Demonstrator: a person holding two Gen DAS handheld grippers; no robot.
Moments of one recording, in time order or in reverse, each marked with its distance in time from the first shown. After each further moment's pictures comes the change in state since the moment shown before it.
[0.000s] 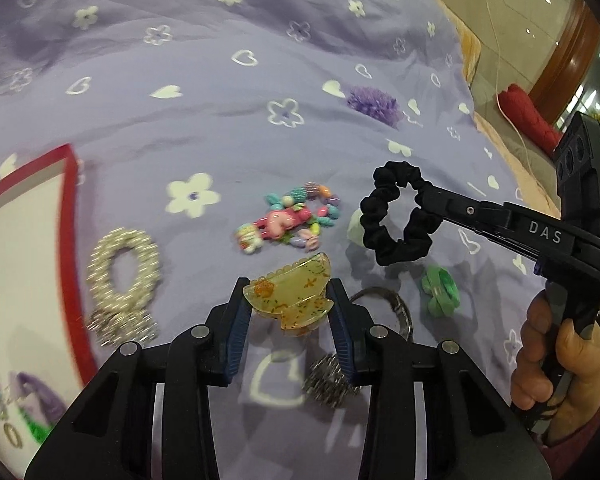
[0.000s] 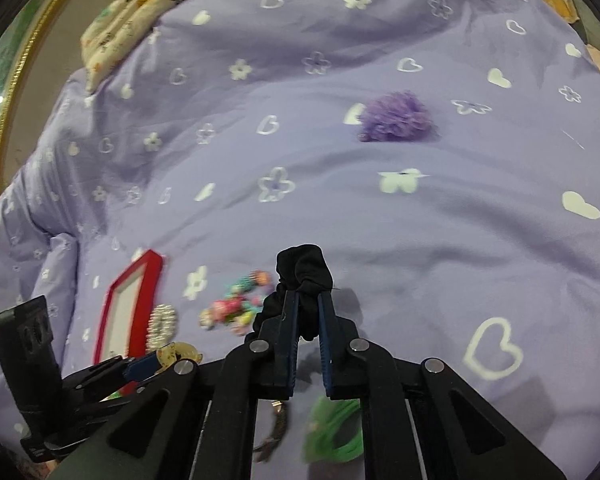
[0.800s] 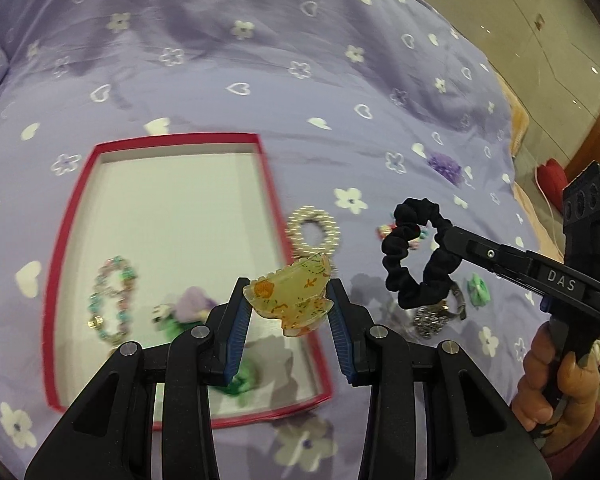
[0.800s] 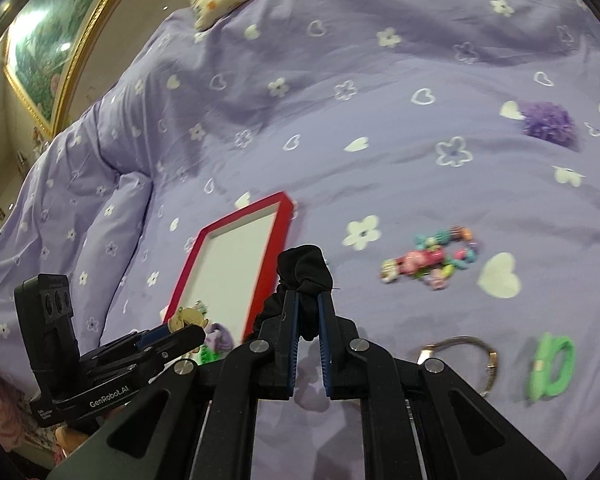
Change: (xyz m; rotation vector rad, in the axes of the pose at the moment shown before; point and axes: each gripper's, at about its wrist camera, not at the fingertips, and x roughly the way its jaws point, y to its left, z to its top) left arm -0.101 0.102 -0.056 -0.214 -0.140 0.131; right arm 0.009 0.132 -0.043 -0.183 0.080 0.204
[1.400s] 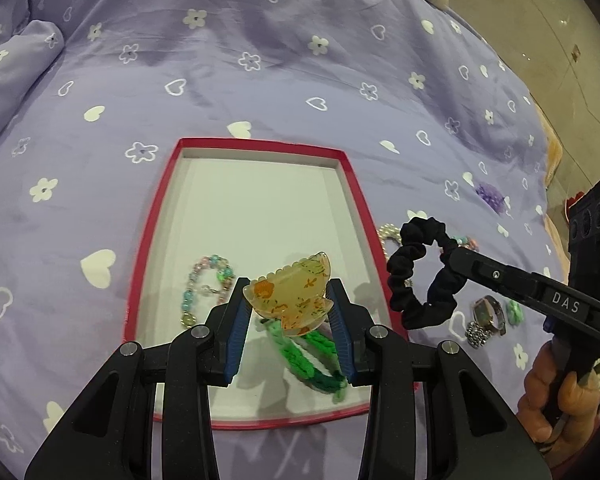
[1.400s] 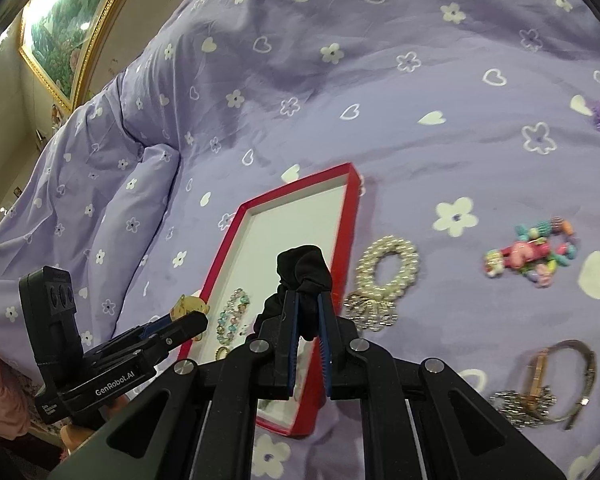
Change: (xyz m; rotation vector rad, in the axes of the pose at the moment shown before) left arm -0.021 0.064 -0.001 -0.094 -0.043 0.104; right arm 0.054 0.053 -0.006 -0.042 0.069 0.086
